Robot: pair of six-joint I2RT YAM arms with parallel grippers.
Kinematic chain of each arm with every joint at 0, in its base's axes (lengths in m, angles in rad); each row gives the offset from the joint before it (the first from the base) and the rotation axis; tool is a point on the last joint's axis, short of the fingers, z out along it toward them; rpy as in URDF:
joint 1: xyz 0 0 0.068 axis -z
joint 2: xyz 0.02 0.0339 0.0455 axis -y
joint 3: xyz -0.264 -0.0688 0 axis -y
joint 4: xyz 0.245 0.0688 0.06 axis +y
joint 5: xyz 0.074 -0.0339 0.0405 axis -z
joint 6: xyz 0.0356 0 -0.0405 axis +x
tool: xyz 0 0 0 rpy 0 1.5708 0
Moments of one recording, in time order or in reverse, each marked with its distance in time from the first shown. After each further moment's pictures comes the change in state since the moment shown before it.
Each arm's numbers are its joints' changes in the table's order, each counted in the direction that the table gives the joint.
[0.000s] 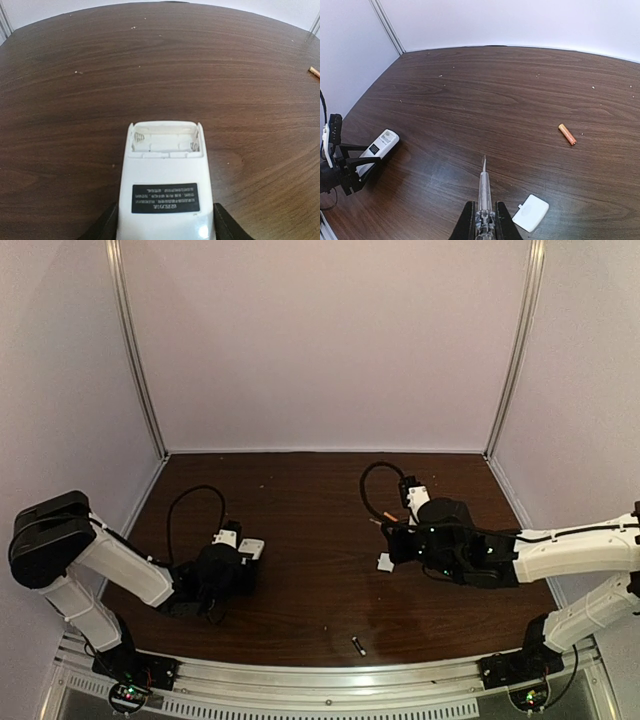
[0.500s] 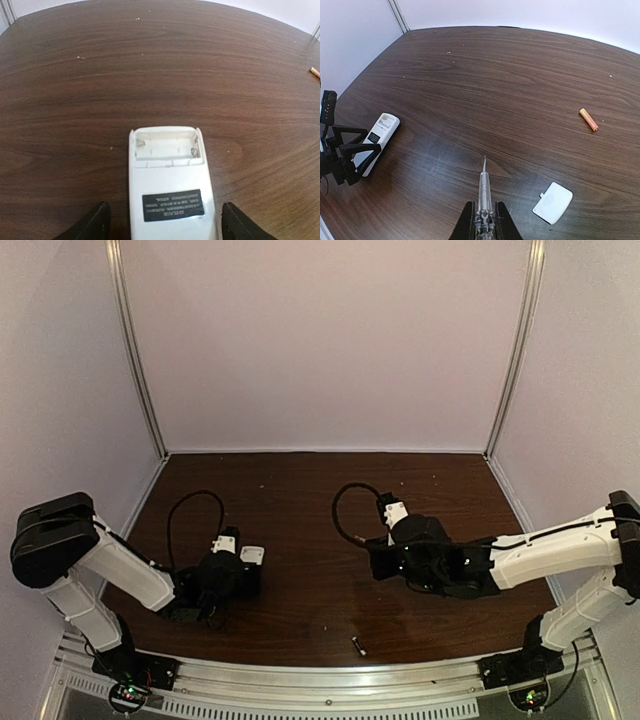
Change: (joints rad) left arm 0.039 -0.017 -0.020 -0.002 -0.033 -0.086; right arm -0.087 -0.142 0.033 -0.022 0.042 0.017
